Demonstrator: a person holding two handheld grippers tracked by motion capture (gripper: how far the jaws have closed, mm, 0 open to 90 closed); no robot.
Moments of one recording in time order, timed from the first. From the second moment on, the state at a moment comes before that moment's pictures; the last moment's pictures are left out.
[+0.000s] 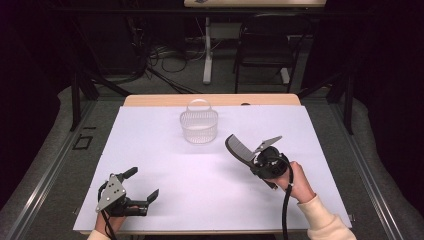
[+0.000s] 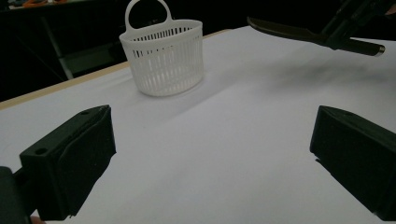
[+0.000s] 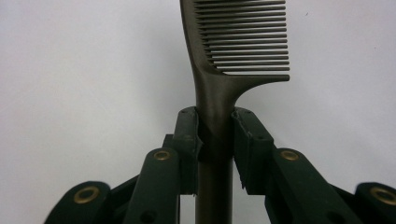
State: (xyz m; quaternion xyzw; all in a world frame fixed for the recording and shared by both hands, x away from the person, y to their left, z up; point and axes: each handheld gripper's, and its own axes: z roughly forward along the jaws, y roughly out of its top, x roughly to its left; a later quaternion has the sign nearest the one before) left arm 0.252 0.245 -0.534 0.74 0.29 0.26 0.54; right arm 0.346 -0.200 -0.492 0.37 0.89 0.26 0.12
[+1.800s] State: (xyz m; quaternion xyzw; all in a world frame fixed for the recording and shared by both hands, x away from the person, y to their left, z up) left arm 0.252 0.245 -0.534 0.74 0.30 0.26 0.54; right arm 0.347 -0.195 -0.477 0.35 0.86 0.34 0.15
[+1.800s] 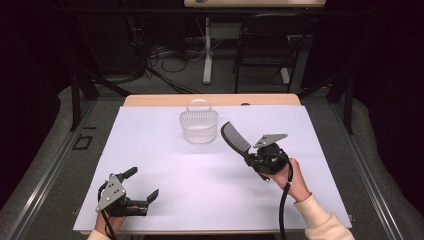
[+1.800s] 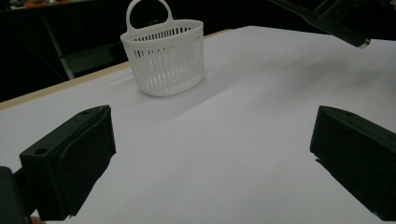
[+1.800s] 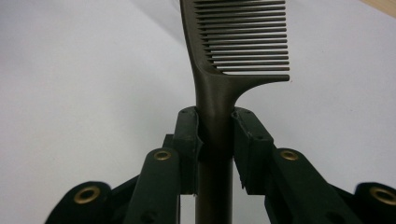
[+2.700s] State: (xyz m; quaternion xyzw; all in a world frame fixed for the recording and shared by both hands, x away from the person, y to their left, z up) left arm 0.252 0.246 -0.534 0.74 0.30 0.26 0.54; right arm 0.361 -0.180 -0.464 0.34 0.86 0.36 0.16
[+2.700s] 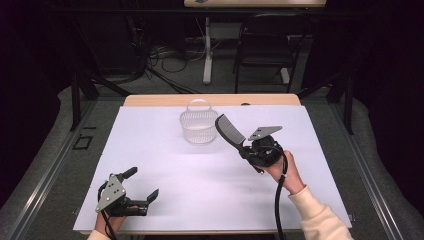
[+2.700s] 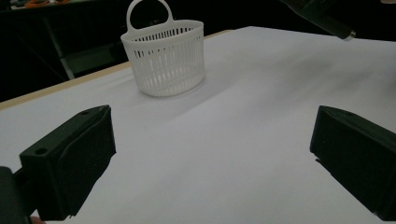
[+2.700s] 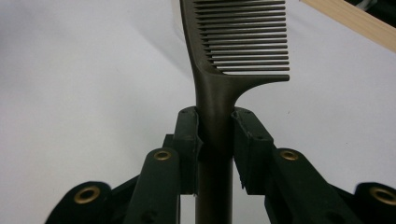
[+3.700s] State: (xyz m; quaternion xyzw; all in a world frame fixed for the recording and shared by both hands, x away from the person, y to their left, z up) left arm 0.253 0.246 -0.534 0.74 0.30 0.26 0.55; right arm 0.374 -0.169 -0.457 0.33 0.85 0.37 0.17
